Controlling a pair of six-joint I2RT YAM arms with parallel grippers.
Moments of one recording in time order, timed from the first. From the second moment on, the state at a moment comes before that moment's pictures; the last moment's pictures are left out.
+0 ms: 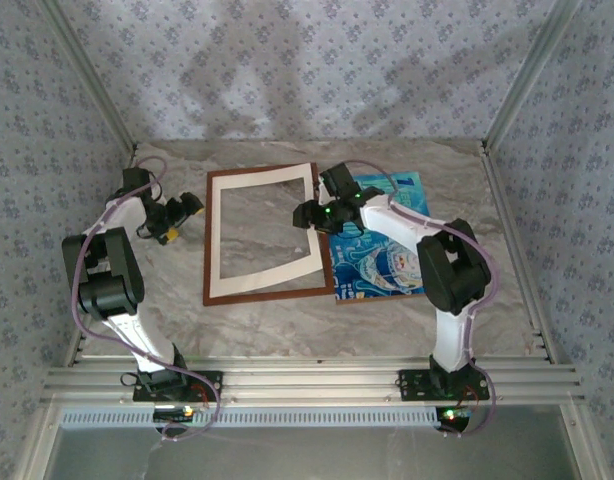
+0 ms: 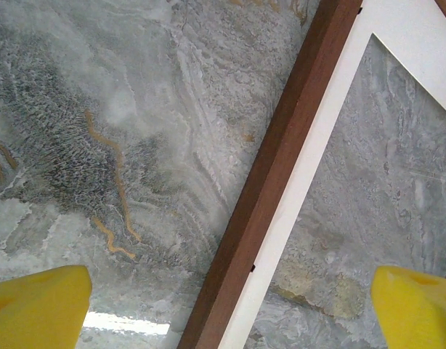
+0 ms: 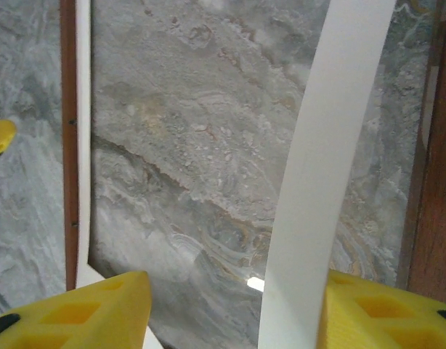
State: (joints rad) left arm 0.19 1.79 1.23 -0.58 0.40 -0.48; right arm 0.57 1.93 1.45 -0.45 -0.36 0.60
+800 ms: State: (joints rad) left arm 0.19 1.79 1.23 -0.58 0.40 -0.48; right arm 0.52 1.97 1.48 -0.68 -0.23 0.56
